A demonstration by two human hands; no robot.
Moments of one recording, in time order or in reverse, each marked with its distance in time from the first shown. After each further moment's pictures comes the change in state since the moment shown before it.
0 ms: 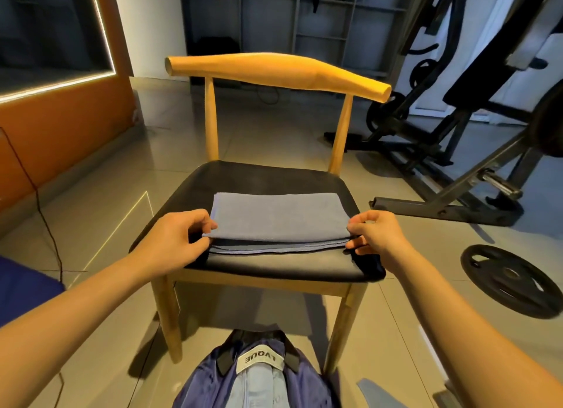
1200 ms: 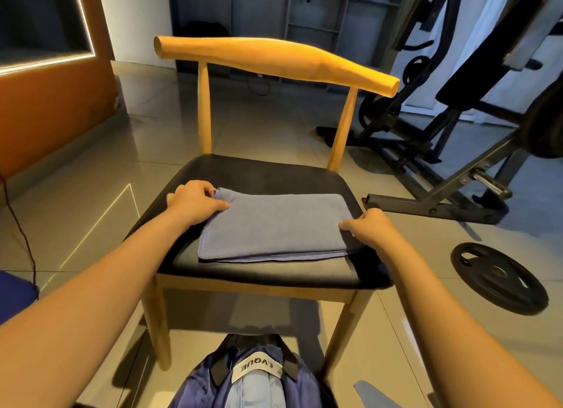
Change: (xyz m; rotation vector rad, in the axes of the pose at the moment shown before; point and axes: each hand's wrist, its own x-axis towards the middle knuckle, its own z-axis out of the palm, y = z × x) left_hand 0.111 -0.021 0.032 0.007 -0.020 -0.516; right_hand 0.039 -0.007 0.026 -0.464 0.047 0.071
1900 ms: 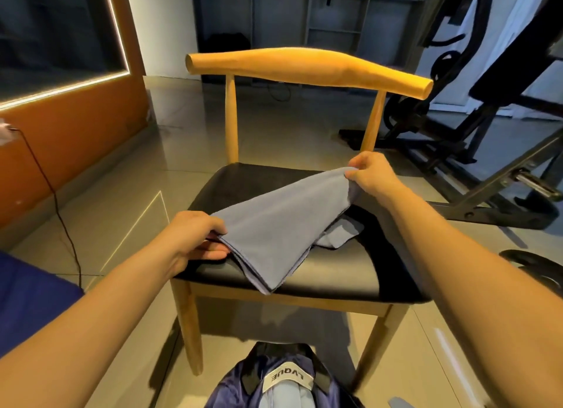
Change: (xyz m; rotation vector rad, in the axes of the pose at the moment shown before) left_hand -0.077 -0.009 -0.050 -0.682 -0.136 -0.407; right_hand 0.065 -0.096 -0.005 0.080 0.113 -0.392
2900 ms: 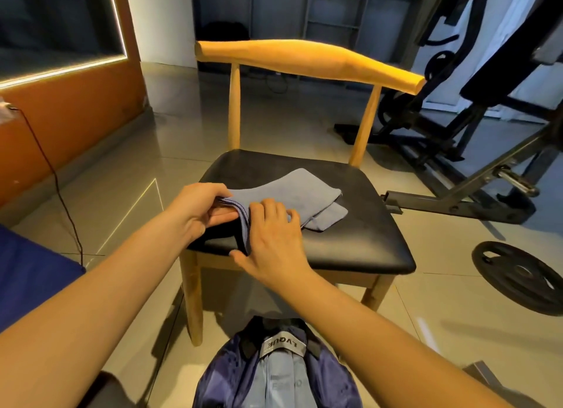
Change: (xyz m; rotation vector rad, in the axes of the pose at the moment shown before) left_hand -0.022 0.012 -0.003 -0.385 -0.060 -0.018; right_hand -0.216 -0.064 0.131 -0.631 0.125 -0.684
